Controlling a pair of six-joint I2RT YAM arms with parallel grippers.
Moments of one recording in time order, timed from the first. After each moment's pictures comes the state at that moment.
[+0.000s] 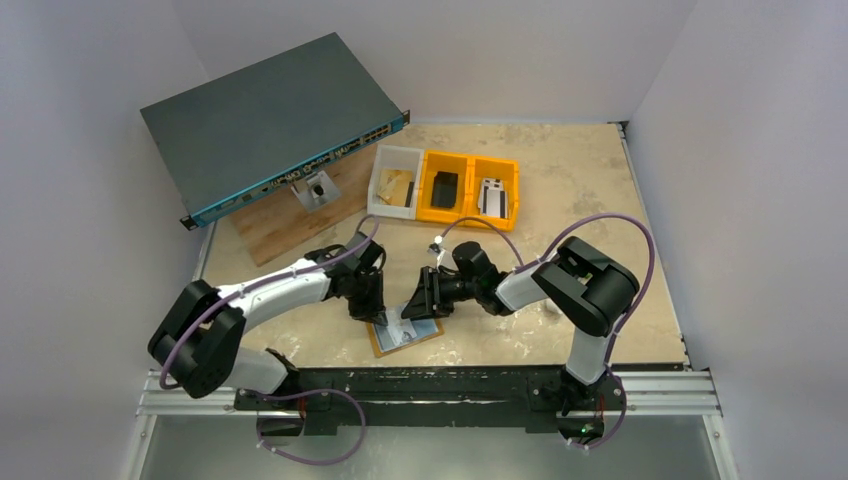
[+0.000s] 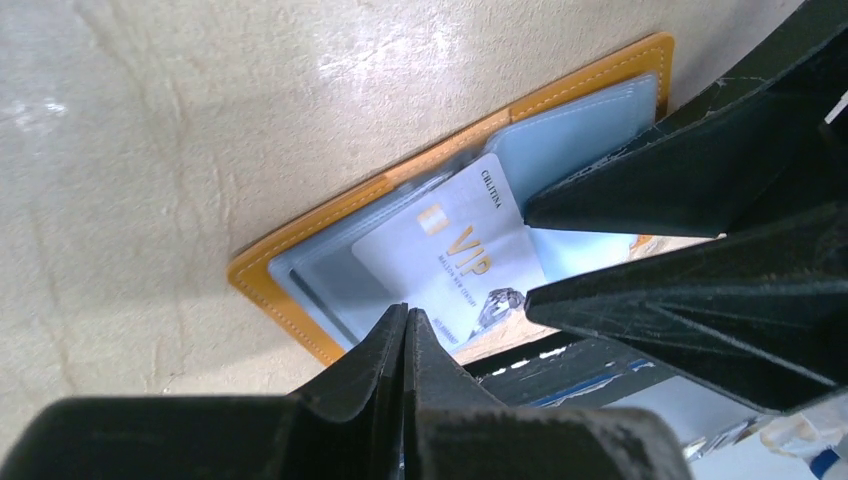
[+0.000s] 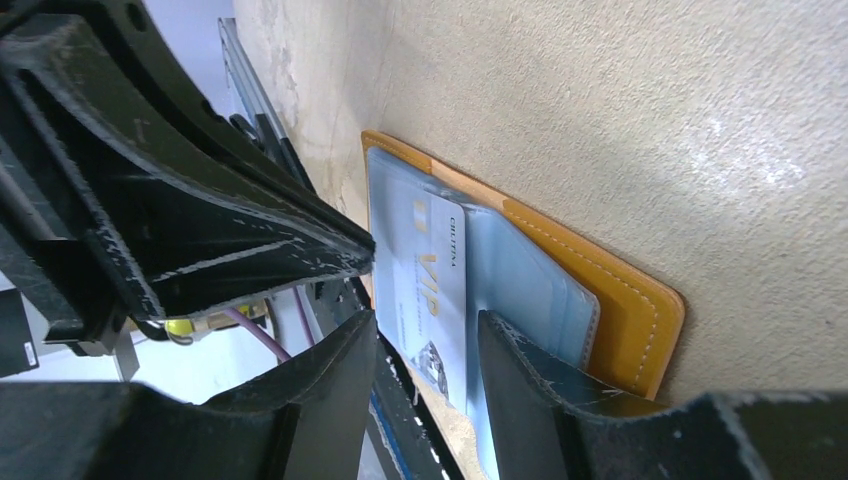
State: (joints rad) left arm -0.66 1.40 0.71 -0.55 0.23 -0.75; right arm 0.78 1.83 0.60 0.61 -0.65 0.95
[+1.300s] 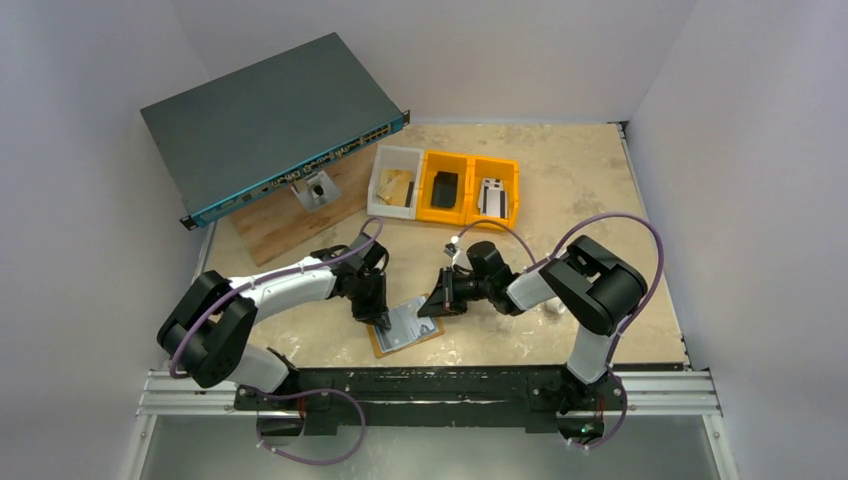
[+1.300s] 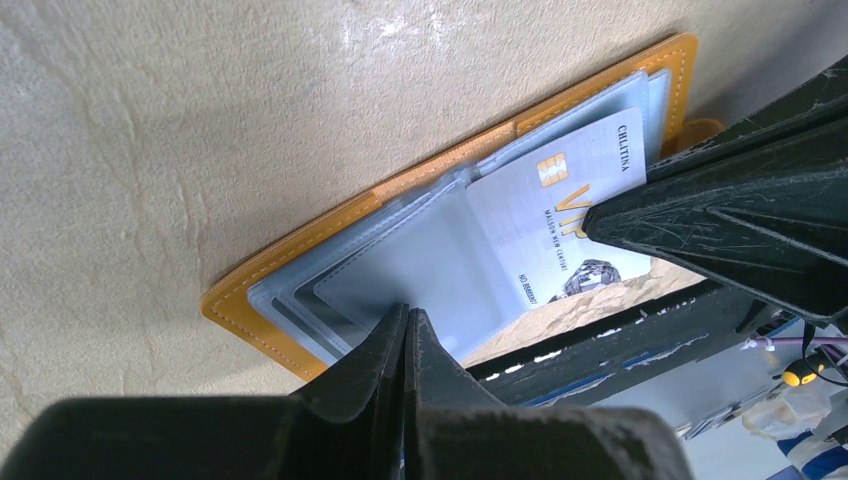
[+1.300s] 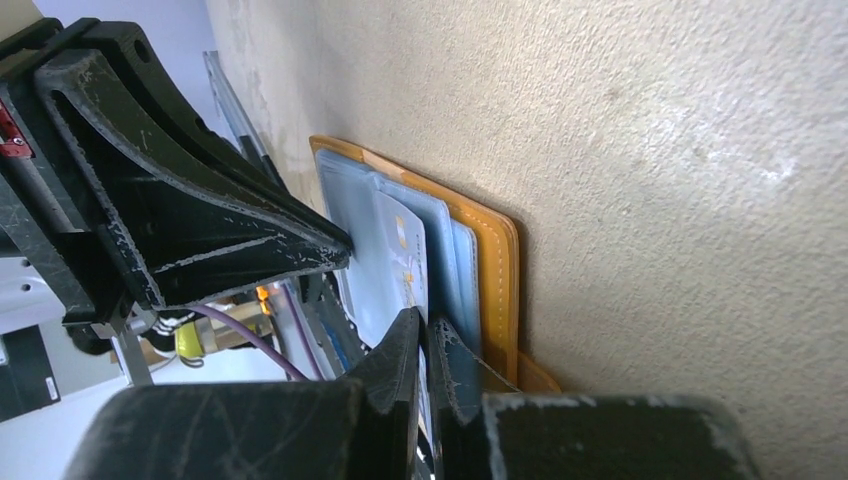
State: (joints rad) left arm -0.66 1.45 0.71 -0.54 0.25 -0.76; right arm 0.69 1.80 0.54 0.60 -0.67 0.96
